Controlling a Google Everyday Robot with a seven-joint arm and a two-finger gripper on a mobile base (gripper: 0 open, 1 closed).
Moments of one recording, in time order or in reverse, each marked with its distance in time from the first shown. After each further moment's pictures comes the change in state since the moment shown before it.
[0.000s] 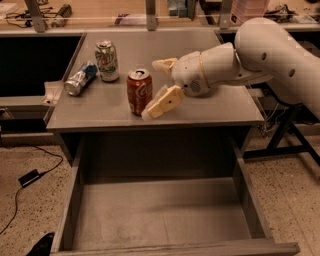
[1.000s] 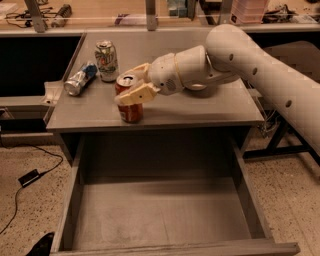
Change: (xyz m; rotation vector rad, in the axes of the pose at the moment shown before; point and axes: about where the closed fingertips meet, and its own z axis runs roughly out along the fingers) arm -0.019 -0.005 0.058 -0.106 -0.095 0.007
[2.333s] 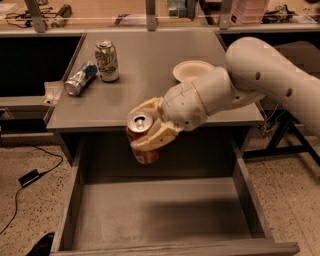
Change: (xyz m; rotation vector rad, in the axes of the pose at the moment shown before) arm 0.019 0.134 -0.034 -0.242 0.067 -0.138
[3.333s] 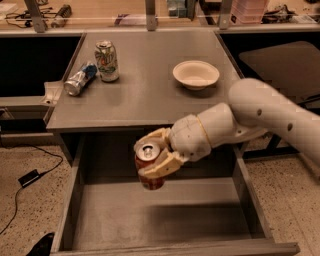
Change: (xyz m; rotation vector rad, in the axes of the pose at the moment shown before) arm 0.063 0.038 0.019 -0.001 -0.026 0.109
